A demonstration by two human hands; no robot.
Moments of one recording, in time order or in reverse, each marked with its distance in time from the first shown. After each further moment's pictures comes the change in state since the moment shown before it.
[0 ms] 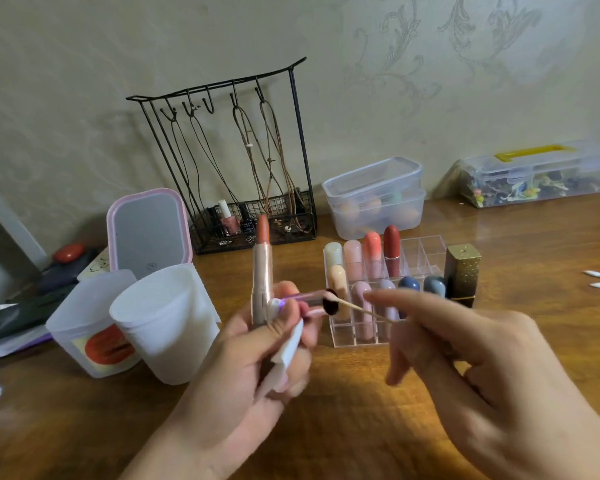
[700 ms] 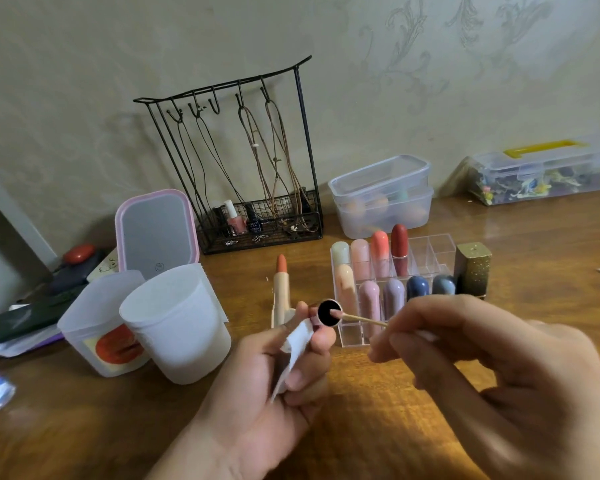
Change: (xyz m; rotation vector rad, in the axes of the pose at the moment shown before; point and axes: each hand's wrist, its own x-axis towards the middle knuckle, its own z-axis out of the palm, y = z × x) left_hand 0.001 -0.007 0.007 -0.180 0.149 -0.153; right_hand -0.005 -0.007 0.008 0.083 0.200 -0.082
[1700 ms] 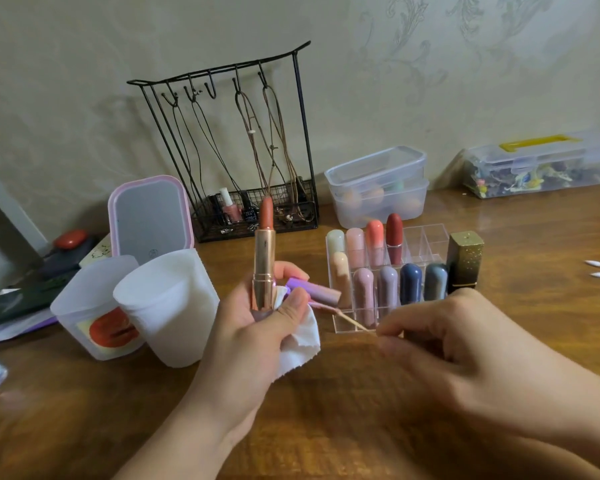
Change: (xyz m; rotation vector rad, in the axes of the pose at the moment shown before) left_hand 0.003 0.003 -0.005 0.705 0.213 0.458; right_hand 0.016 0.024 -0.014 -0.129 -0.618 0.172
